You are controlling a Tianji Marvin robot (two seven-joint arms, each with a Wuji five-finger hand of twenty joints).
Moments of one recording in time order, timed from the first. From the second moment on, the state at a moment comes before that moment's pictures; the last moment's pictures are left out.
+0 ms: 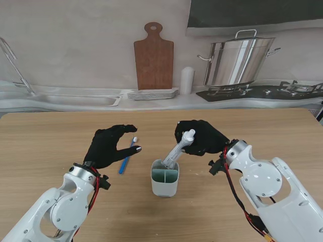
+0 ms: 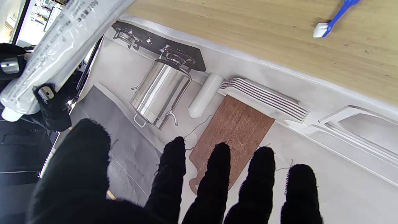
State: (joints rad) left arm 1.69 -1.12 -1.27 -1.88 0.69 -0.07 0.15; right arm -1.50 -1.07 1.30 -1.81 -0.26 -0.25 0.26; left_hand 0.60 -0.25 0.12 0.09 0.43 0.04 0.48 0.49 0.49 0.28 0.39 0.51 0.43 0.37 0.28 0.57 0.03 0.46 0.72 0.59; right_hand 0.54 -1.06 1.43 0.01 0.71 -0.15 1.27 0.50 1.25 0.13 1.25 0.67 1.36 0.08 1.68 0.88 1.17 0.25 1.85 0.68
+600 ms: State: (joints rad) left arm 1.69 -1.12 -1.26 -1.87 0.69 -0.07 0.14; right arm -1.43 -1.05 1.22 -1.74 -0.27 -0.24 0.32; left_hand 0.61 -0.25 0.12 0.09 0.43 0.04 0.48 0.49 0.50 0.27 0.39 0.51 0.43 0.37 0.28 0.57 0.03 0.47 0.72 0.59; right_hand 0.54 -1.04 1.43 -0.06 0.71 -0.18 1.26 0.50 1.25 0.13 1.25 0.67 1.36 0.08 1.68 0.88 1.17 0.25 1.85 0.67
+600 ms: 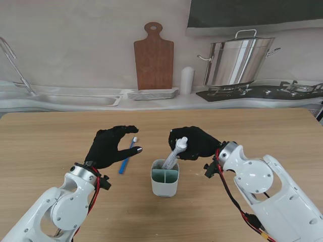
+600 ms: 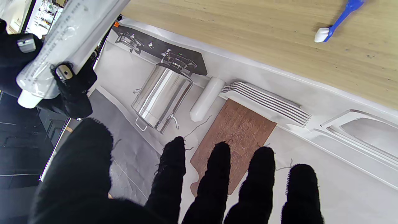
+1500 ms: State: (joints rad) left arm 1.67 -1.12 -1.25 -1.86 0.68 -0.08 0.12; right arm -1.34 -1.06 1.07 -1.61 -0.31 -0.25 0.28; left_hand 0.61 -0.25 0.12 0.09 0.43 0.04 0.49 0.49 0.50 0.27 0.39 0.51 0.46 0.37 0.28 0.57 0.04 0.47 0.74 0.59; right_hand 0.50 -0.86 1.40 -0.15 0.66 -0.18 1.25 0.21 1.24 0.13 1.23 0.73 1.35 0.08 1.68 0.88 1.17 0.25 1.85 0.66
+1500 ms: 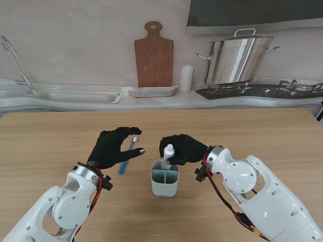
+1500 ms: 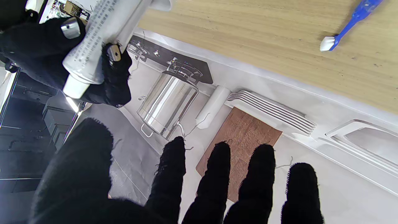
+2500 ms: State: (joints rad) left arm 1.66 -1.11 -1.24 -1.85 0.68 -0.09 0.10; right arm -1.36 -1.09 1.07 -1.58 -0.37 -0.27 0.17; left_hand 0.61 -0.25 0.13 0.09 0.44 0.04 0.49 0.50 0.50 0.27 0.39 0.51 0.46 0.37 0.28 0.57 0.04 0.47 0.74 0.59; right_hand 0.43 -0.82 1.37 -0.16 0.62 -0.23 1.25 0.21 1.24 0.12 1.23 0.74 1.35 0.07 1.68 0.88 1.17 0.23 1.85 0.65
